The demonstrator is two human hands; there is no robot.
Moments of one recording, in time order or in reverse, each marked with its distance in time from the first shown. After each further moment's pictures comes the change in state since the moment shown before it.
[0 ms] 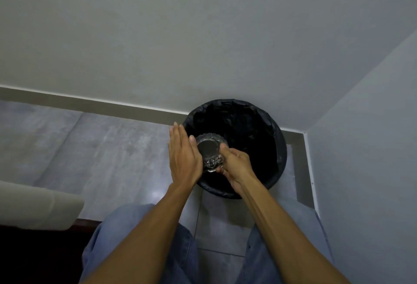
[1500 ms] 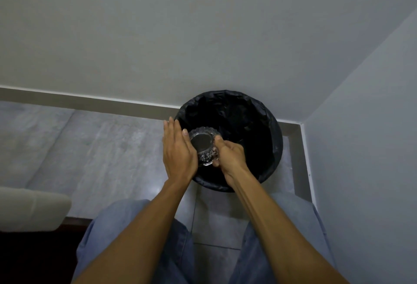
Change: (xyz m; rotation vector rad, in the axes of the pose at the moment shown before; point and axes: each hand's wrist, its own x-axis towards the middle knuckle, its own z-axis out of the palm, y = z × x) left_hand -0.001 -0.001 0.010 0.048 0.078 0.023; right_hand 0.015 0.009 -0.005 -0.069 0.010 -0.068
